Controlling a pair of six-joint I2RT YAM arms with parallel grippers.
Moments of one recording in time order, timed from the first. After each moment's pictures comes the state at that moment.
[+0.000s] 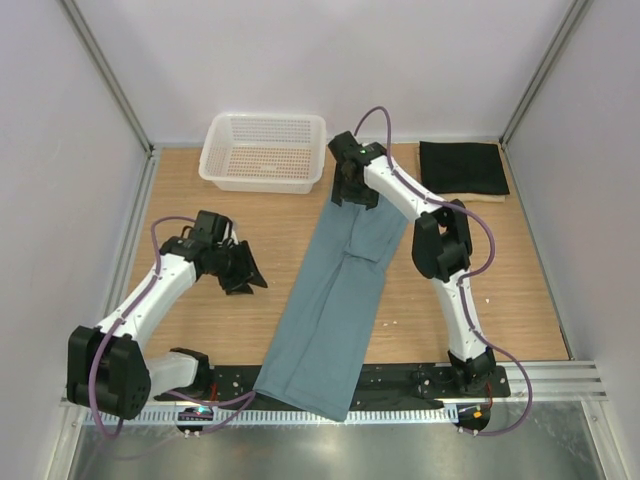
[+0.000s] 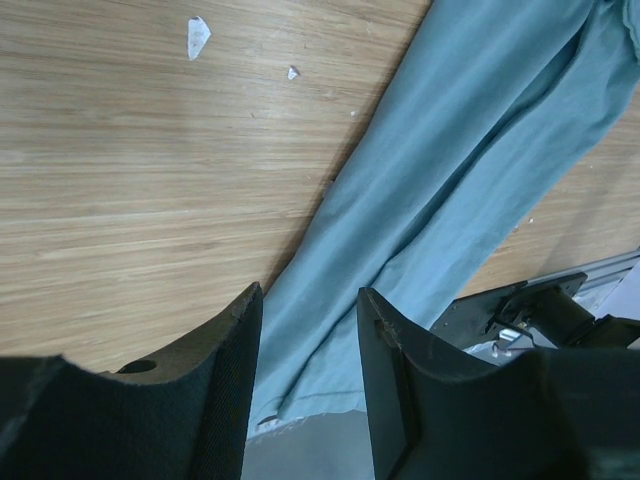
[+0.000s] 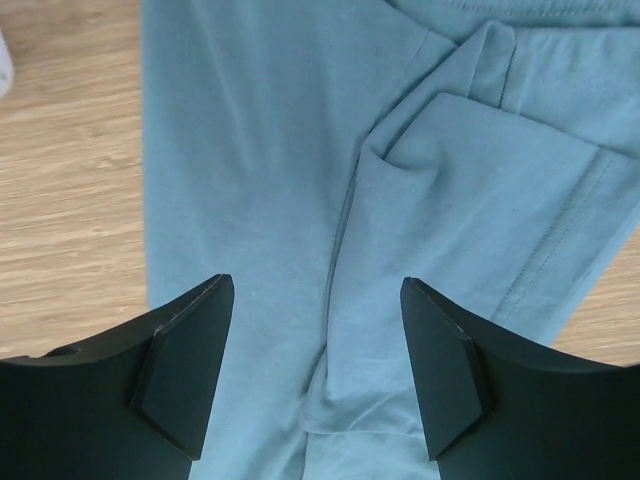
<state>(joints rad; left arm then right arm) -0.26 1.20 0.83 -0.78 0.34 -0.62 0.51 2.29 2.14 -1.00 0.28 0.63</state>
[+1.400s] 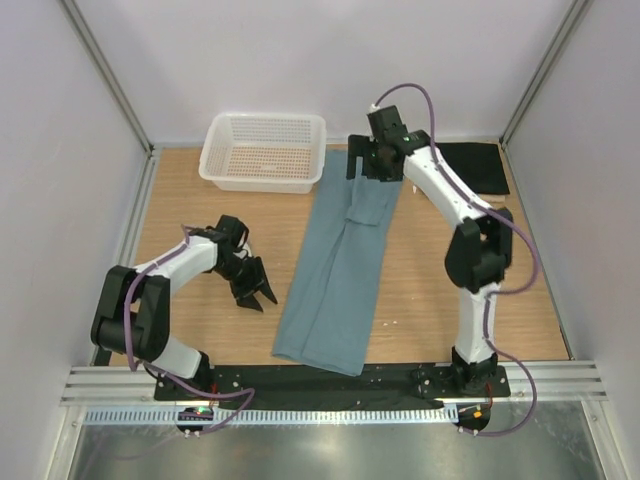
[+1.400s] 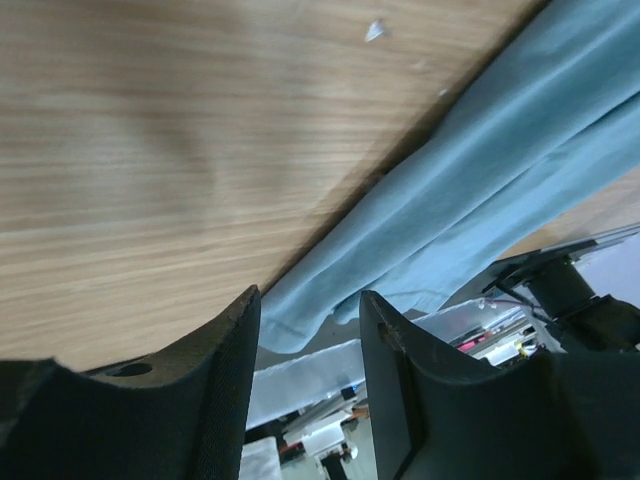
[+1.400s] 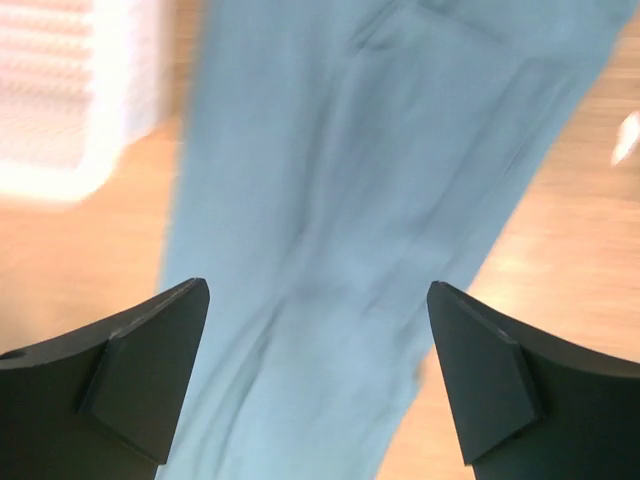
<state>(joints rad) -0.27 1.51 0.83 -0.77 0.46 -0.66 0.39 2.15 2.06 -0.81 0.08 0.34</state>
